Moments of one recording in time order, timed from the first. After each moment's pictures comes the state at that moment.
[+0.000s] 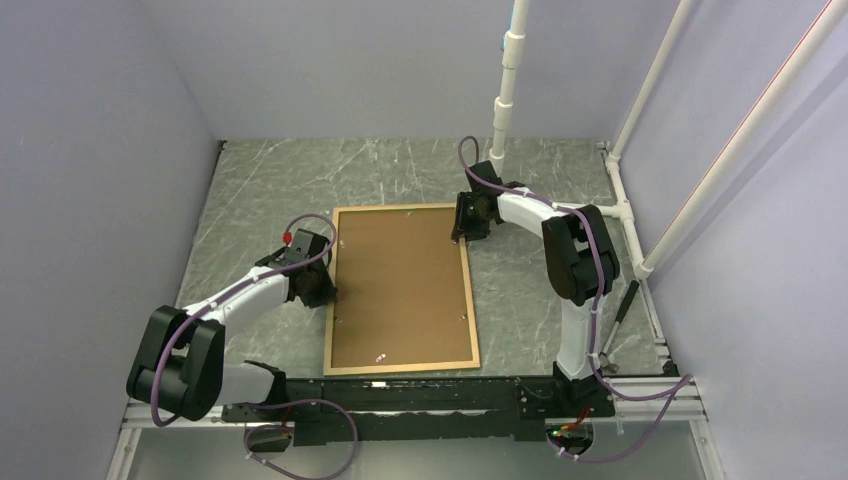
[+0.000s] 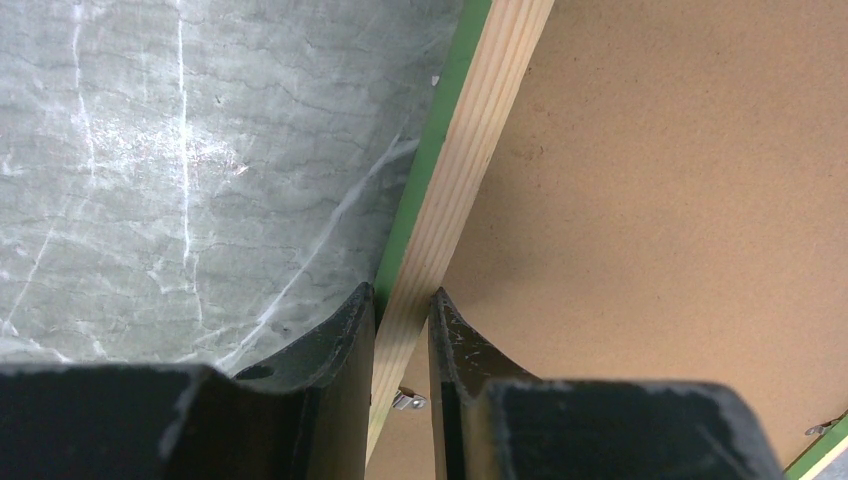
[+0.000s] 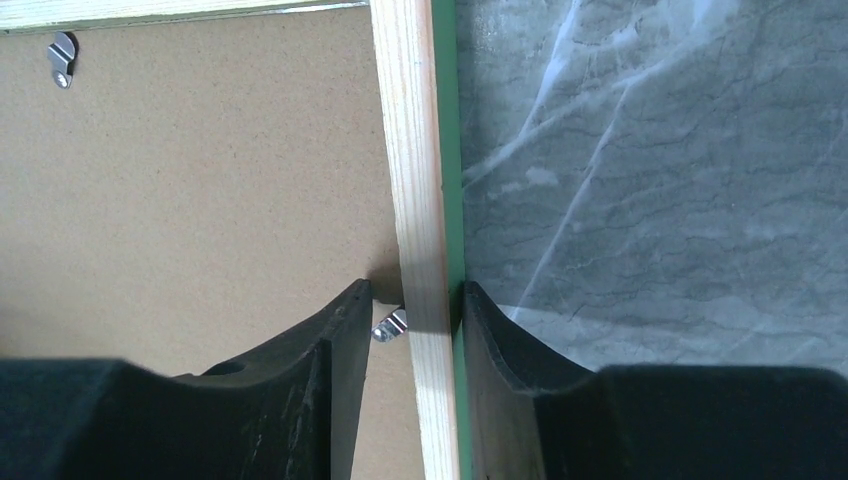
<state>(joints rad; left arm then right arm) -0.34 1.31 0.63 -0.46 -0.06 -0.74 0.39 2.03 1.40 -0.46 -0.12 0.51</state>
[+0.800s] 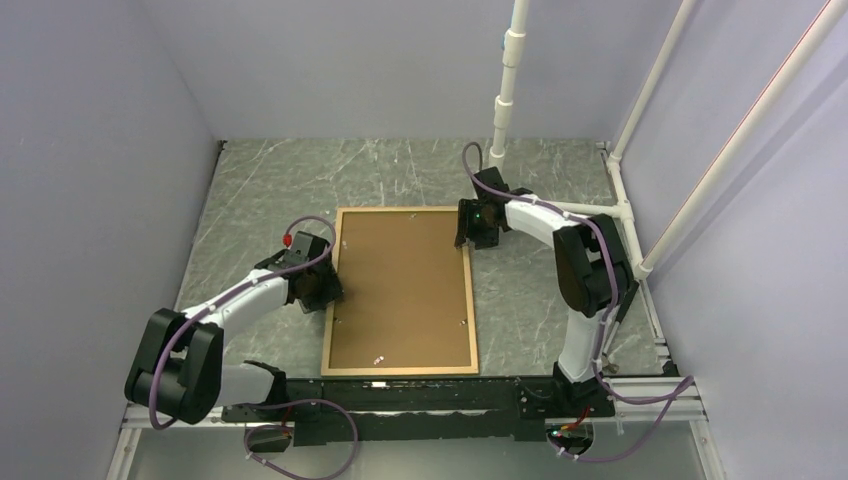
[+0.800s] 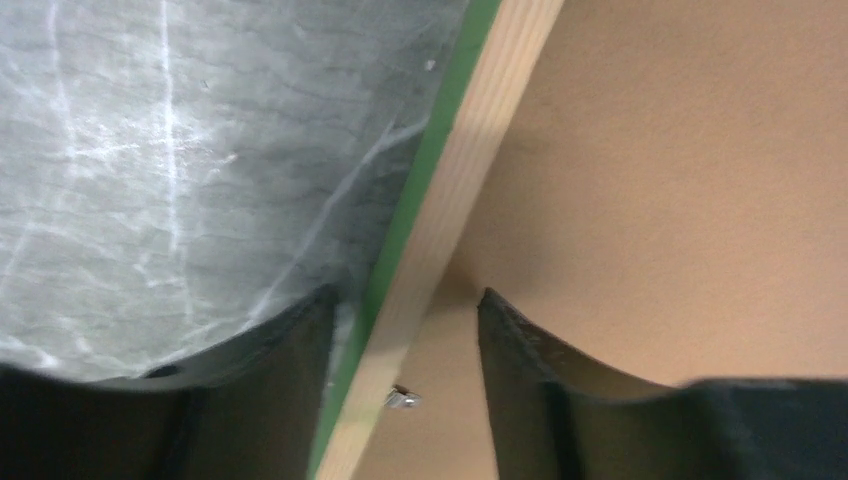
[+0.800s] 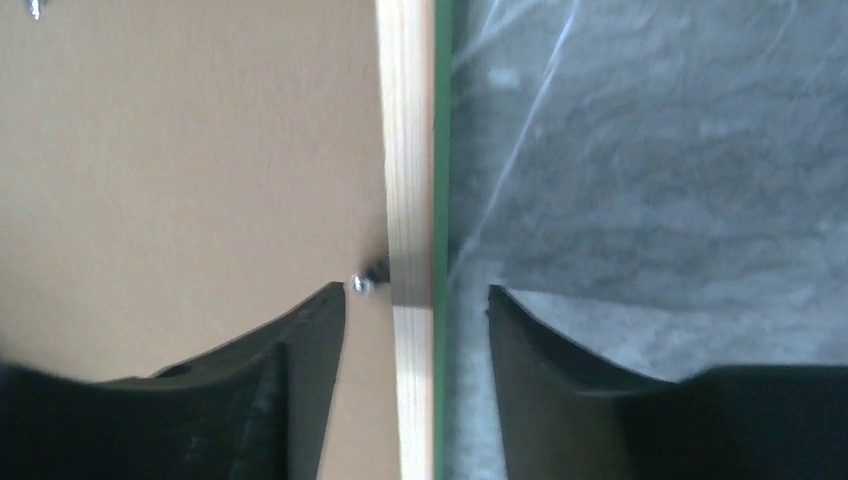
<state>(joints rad) -0.34 1.28 0.61 -0.45 -0.05 -0.75 0.39 1.94 1.30 -0.45 -0.10 0.46</state>
